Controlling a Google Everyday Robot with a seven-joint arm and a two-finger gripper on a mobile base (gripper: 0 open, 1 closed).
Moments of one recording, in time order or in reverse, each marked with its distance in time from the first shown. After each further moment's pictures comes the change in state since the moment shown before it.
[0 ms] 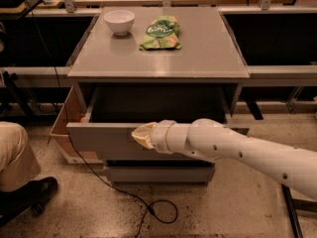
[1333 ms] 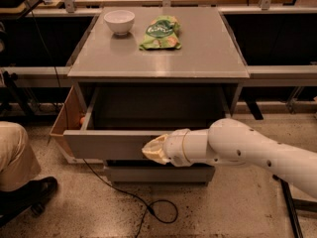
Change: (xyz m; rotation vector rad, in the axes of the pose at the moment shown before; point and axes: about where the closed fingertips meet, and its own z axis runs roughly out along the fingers) arm 0.016 0.043 -0.067 -0.136 0.117 0.019
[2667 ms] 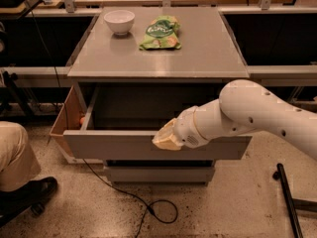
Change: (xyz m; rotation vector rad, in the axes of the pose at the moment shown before) arm -0.026 -0.010 -0.055 -0.089 0.161 -0.112
